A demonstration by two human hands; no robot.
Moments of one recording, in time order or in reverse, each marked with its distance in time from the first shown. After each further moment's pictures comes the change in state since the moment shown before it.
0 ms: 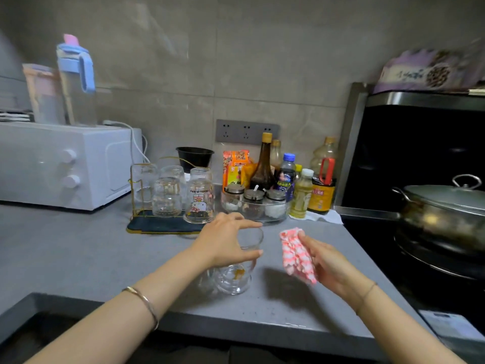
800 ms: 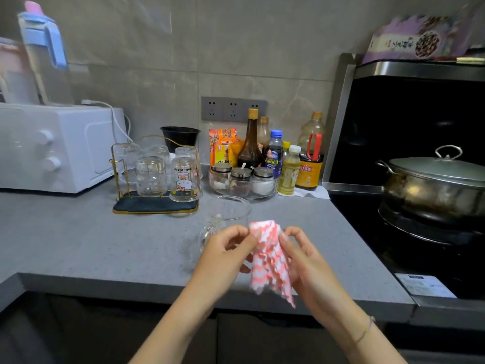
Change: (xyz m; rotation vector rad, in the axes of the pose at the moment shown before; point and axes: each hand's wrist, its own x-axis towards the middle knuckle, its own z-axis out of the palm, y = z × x) left_hand -0.074 0.079 0.021 -1.190 0.200 -0.250; right_hand -0.081 0.026 0.030 0.110 -0.096 -0.165
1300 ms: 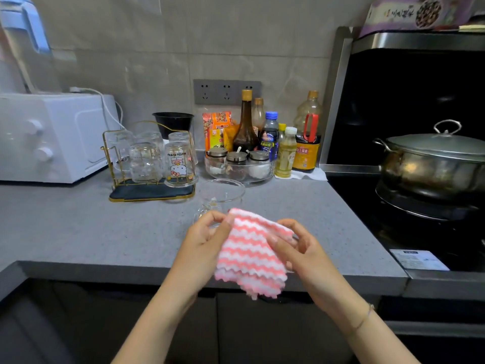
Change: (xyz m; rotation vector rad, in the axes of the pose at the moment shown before) left_hand -0.019 -0.005 -0.011 -0.054 0.026 -0.035; right_hand -0.016 0.007 -0.012 -0.138 0.030 -0.010
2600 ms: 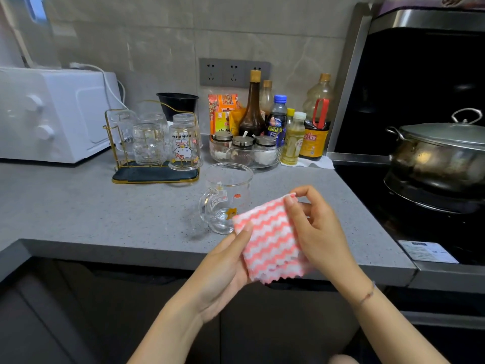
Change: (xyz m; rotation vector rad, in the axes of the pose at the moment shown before) left_hand -0.020 -0.024 0.018 -0.545 -0.265 -0.334; right_hand 0.014 -0.013 0.006 -0.470 0.167 -0.344
